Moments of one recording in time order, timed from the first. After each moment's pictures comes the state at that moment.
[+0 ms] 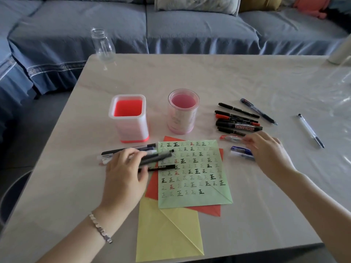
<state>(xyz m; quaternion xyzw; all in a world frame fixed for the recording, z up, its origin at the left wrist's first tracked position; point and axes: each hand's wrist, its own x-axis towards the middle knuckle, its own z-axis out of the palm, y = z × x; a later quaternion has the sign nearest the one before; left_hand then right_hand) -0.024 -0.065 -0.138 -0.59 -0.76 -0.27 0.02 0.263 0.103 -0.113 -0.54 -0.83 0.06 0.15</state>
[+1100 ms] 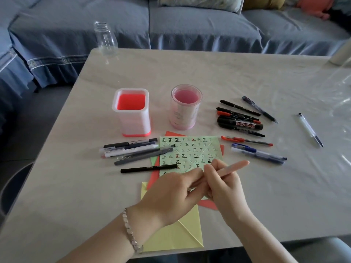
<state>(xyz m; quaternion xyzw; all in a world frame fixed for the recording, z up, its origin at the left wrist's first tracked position) 0.049 -0.070 -0.096 -0.70 -0.56 -0.35 -0.27 0.172 -0.025 -0.082 -0.50 -0.50 0.61 0.35</state>
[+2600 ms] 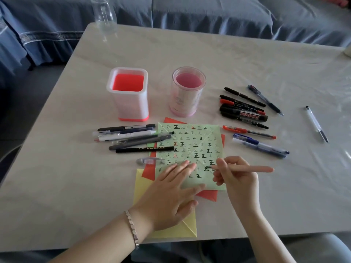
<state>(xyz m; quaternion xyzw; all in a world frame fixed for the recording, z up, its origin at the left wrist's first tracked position) 0.052 -0.086 -0.169 -0.81 -0.57 -0.12 -0.09 0.209 -0.010 -0.129 -0.53 -0.55 0.49 0.42</state>
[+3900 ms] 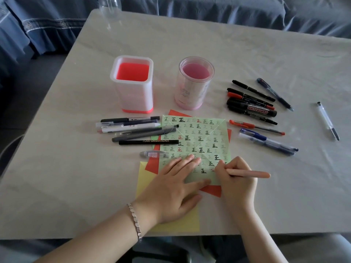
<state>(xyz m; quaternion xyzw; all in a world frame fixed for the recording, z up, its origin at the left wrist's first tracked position) 0.052 -0.086 -0.171 -0.79 -0.57 -0.16 -0.13 0.204 -0.013 -0.159 -0.60 -0.58 0.37 0.41</state>
